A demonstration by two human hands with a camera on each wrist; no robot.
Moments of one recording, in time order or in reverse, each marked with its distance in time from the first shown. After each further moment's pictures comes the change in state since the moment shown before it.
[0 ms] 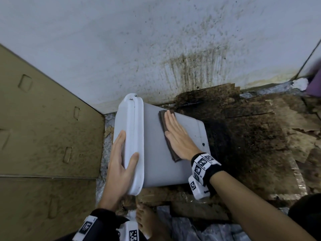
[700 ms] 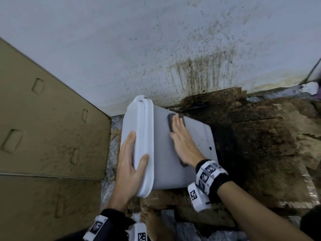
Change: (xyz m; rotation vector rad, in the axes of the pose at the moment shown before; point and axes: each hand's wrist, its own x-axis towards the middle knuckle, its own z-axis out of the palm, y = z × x) left_hand 0.001 0.001 0.004 0.031 0.015 0.056; right_hand -0.001 -0.028 0.003 0.100 0.044 0.102
